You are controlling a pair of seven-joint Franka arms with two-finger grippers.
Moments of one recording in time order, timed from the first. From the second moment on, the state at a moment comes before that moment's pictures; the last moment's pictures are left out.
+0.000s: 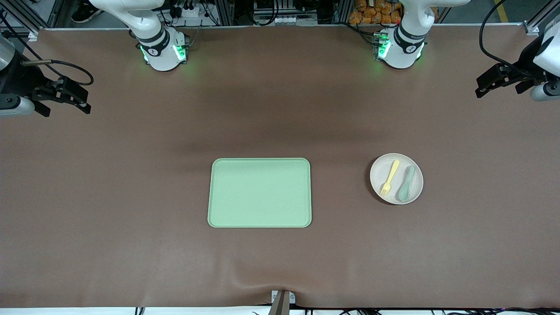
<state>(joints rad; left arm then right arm) -0.08 -0.13 0.01 -1.65 0.02 1.49 -0.16 0.02 -0.02 0.06 -1.51 0.02 1.52 0.03</state>
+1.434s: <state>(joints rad) -0.03 0.50 0.01 -1.61 -0.05 2.03 0.15 0.02 -0.02 0.06 -1.51 0.02 1.52 0.03</state>
